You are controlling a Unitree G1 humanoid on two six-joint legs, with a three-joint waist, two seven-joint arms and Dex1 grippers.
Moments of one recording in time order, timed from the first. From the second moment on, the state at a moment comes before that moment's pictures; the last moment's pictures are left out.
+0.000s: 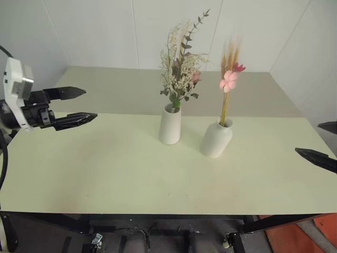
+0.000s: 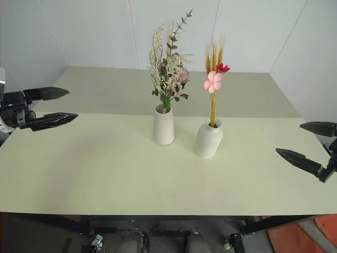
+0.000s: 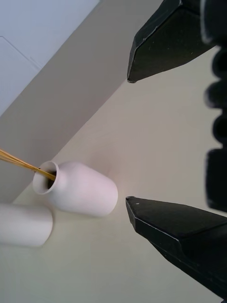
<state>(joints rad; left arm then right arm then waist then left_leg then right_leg) -0.57 1.06 0.37 0.06 -0.60 0.57 -1.30 0.19 -1.09 -0.97 -0.48 0.55 0.68 1.08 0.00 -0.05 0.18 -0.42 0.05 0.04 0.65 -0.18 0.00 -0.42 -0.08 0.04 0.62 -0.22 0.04</state>
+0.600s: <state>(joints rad) -0.59 1.06 0.33 0.09 -0.61 0.54 -1.32 0.19 -1.11 -0.97 -0.45 0.47 0.65 1.10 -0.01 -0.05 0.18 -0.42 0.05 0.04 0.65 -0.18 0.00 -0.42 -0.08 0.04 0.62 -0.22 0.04</state>
